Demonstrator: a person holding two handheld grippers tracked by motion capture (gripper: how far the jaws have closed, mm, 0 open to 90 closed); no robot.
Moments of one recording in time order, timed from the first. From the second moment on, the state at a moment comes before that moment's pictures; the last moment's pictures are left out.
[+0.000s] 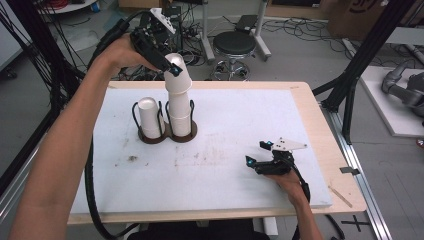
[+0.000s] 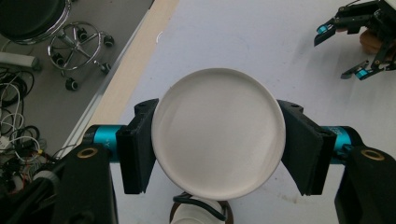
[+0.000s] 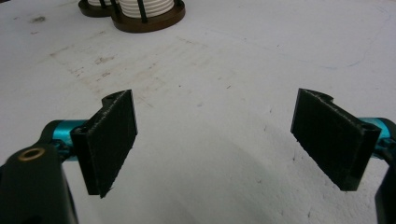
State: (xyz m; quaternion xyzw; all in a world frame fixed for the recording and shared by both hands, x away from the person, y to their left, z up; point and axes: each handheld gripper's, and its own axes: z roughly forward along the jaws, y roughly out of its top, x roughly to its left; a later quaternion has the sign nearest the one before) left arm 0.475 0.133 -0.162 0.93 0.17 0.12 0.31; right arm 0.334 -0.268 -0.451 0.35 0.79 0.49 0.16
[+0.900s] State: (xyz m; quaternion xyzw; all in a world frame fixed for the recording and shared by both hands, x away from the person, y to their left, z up) left arm 0.392 0.166 -0.194 0.90 0.13 0.09 0.41; right arm 0.336 -0.270 -0.451 0.34 0.79 0.49 0.15
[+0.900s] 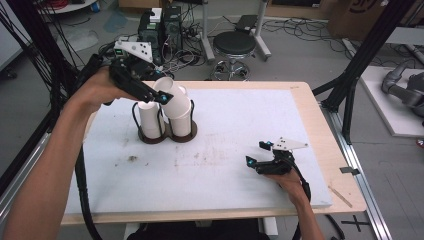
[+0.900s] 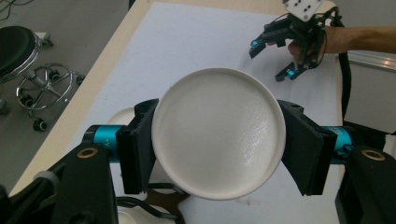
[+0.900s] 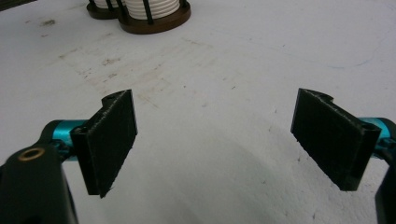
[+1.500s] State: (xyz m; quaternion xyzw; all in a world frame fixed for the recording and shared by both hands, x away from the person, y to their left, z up) left arm 0.338 0.198 -0.264 0.86 0.13 0.06 0.49; right arm 0.338 -0.265 -0.451 0.33 0.80 0.48 0.14
